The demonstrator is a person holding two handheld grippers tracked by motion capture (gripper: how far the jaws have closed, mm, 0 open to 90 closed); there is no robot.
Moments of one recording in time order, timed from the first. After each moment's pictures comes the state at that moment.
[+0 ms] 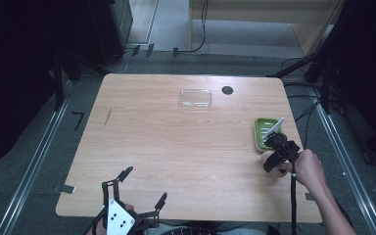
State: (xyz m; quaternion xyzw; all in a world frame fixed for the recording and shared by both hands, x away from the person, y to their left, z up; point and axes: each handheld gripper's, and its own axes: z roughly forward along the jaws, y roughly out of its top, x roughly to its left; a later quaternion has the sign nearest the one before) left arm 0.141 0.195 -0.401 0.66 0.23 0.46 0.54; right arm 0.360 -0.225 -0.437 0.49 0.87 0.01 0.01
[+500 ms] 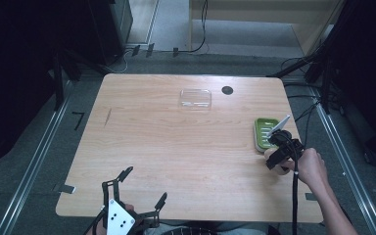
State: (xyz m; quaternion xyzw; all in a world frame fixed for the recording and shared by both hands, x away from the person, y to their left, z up) left arm 0.141 0.195 -0.401 0.66 0.24 0.46 0.54; right arm 0.363 -0.234 -0.431 0.52 0.85 0.02 0.03
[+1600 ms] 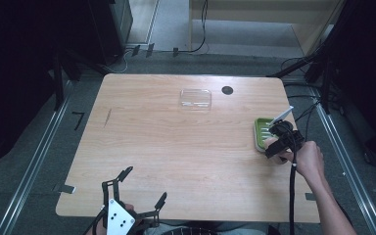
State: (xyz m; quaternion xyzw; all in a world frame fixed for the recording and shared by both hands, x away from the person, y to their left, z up) left arm 0.142 0.195 -0.401 0.66 0.24 0.46 0.54; right arm 0.381 -0.234 -0.417 0.54 0.84 0.06 0.06
